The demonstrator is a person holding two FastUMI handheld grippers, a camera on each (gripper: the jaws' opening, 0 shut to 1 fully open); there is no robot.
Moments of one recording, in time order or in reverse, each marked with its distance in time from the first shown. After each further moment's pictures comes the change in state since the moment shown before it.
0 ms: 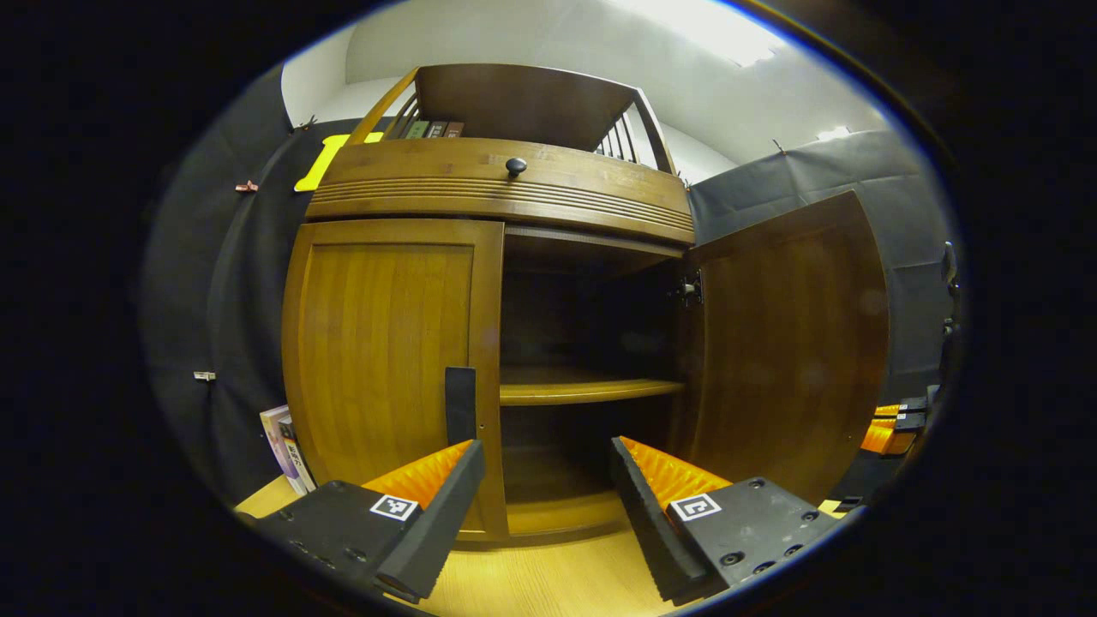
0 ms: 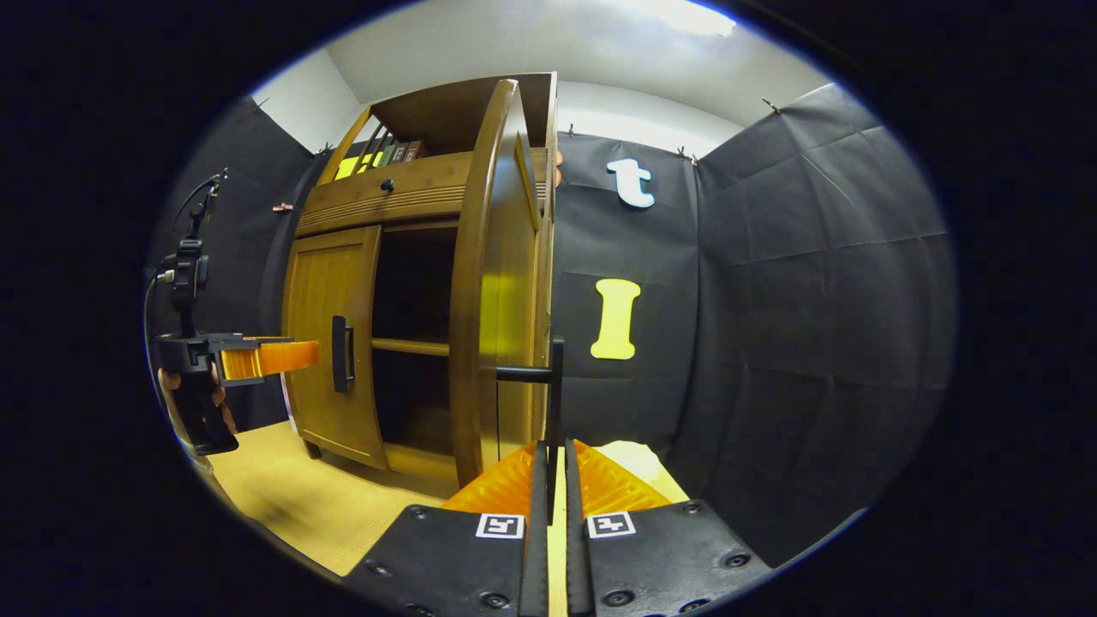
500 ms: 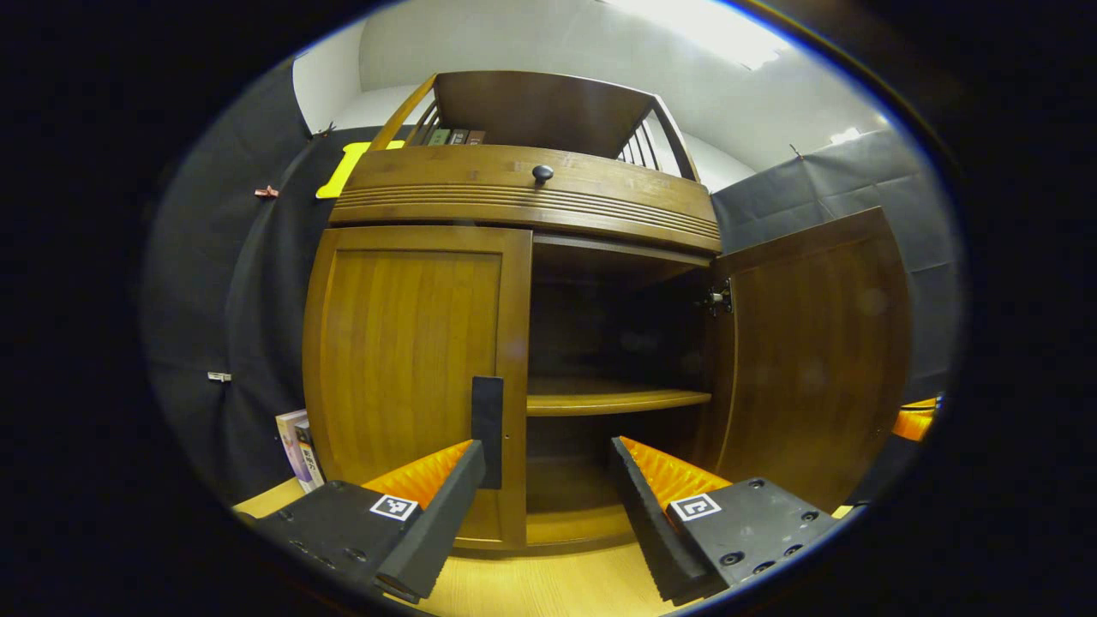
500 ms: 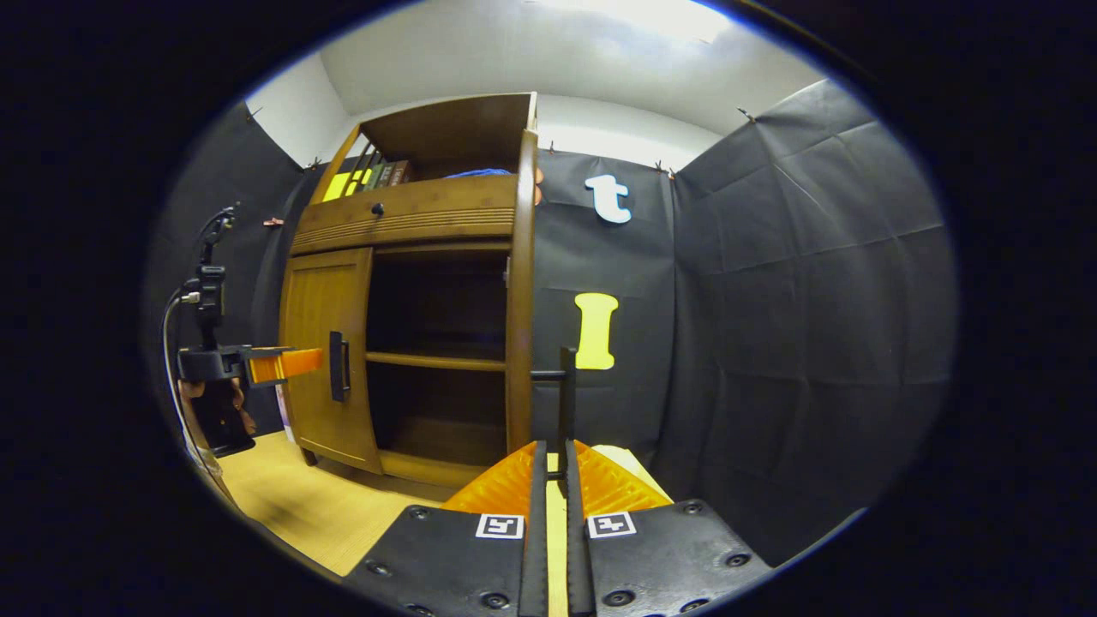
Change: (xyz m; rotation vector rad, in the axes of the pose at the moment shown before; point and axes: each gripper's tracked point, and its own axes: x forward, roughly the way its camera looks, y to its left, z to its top) left arm 0.006 0.026 0.005 -0.001 -0.047 0.084; right arm -0.043 -0.001 0.019 0.035 -0.064 0.005
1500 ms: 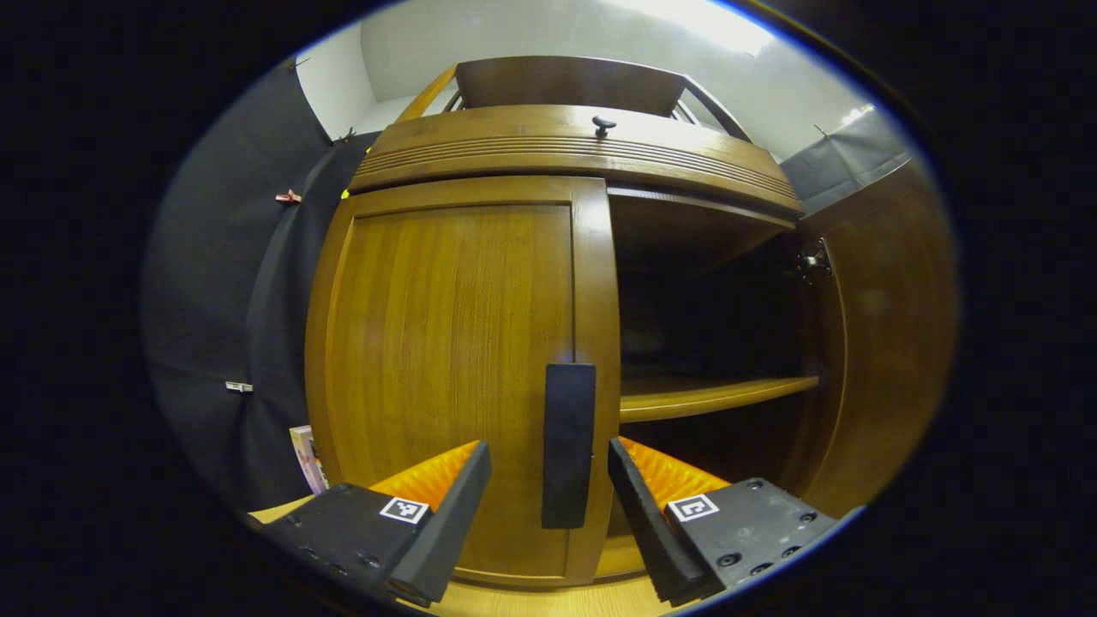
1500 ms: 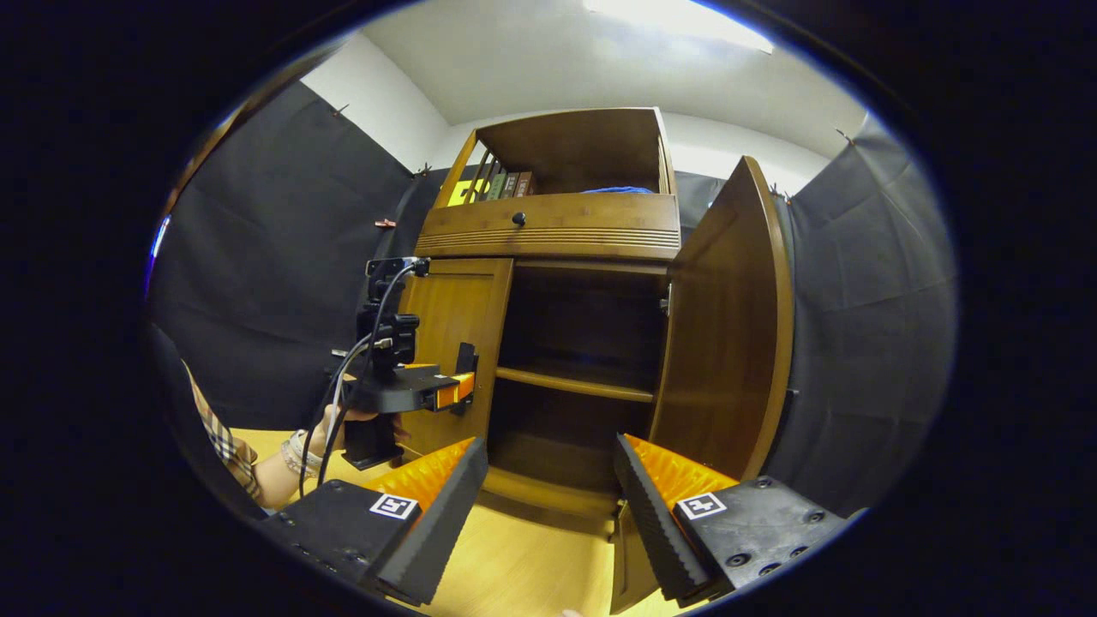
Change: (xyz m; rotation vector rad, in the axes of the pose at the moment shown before) left arm 0.095 0.068 -0.034 0.046 -0.042 0.135; right arm 0.006 0.120 0.000 -0.094 -0.058 0.336
